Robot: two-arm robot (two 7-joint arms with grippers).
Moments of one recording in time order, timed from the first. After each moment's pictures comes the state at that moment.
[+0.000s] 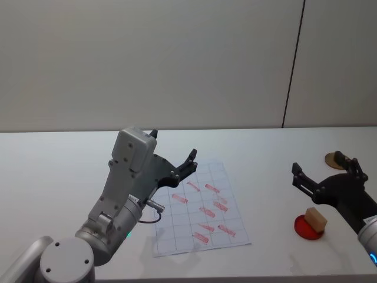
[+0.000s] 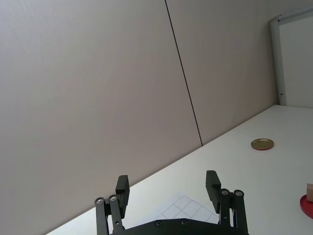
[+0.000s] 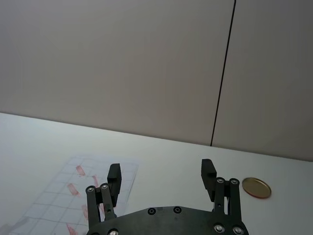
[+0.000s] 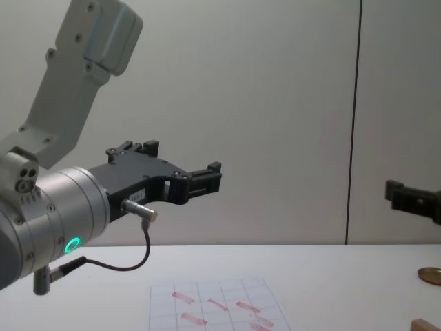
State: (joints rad) left arm -0.24 0.38 0.45 -1.63 -0.20 0.01 -0.01; right arm -0.01 0.34 -0.22 -1.77 0.28 0.08 0.04
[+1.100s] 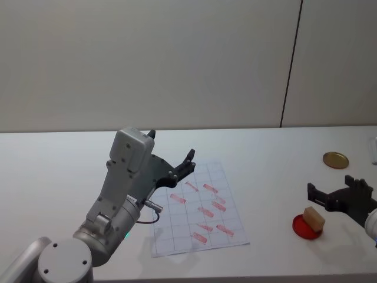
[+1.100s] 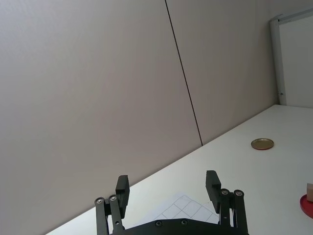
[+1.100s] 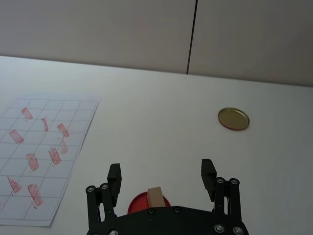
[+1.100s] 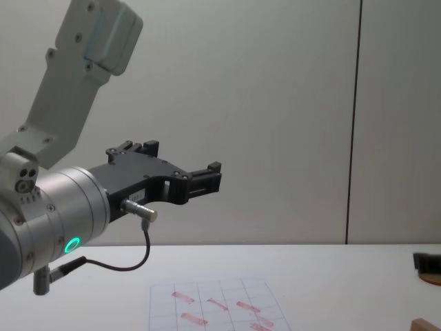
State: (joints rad) left arm -0.24 0.38 0.45 -1.63 -0.20 0.01 -0.01; right arm 0.15 0.33 -0.17 -1.56 0.29 0.40 0.08
